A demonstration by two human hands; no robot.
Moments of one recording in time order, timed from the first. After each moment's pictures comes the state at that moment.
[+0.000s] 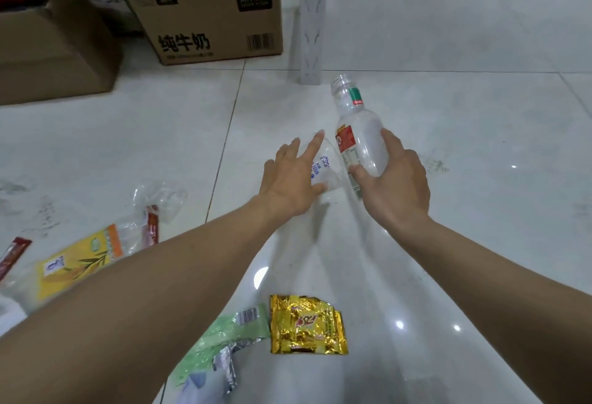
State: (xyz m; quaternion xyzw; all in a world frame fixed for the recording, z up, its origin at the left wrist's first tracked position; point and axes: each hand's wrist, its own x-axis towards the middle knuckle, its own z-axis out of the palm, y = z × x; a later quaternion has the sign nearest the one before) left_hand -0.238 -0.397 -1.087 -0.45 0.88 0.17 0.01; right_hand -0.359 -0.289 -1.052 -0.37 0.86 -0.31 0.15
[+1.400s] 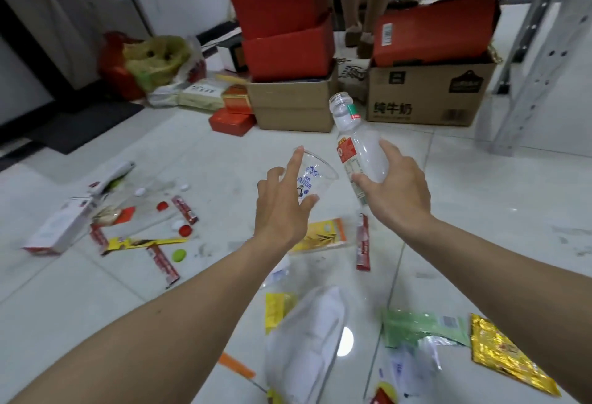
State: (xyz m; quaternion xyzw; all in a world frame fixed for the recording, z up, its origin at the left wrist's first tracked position) left_hand 0.133 -0.347 -0.960 -0.65 0.70 0.13 -0.27; right_hand -0.043 -0.341 -0.940 -0.57 0.71 -0.36 0.19
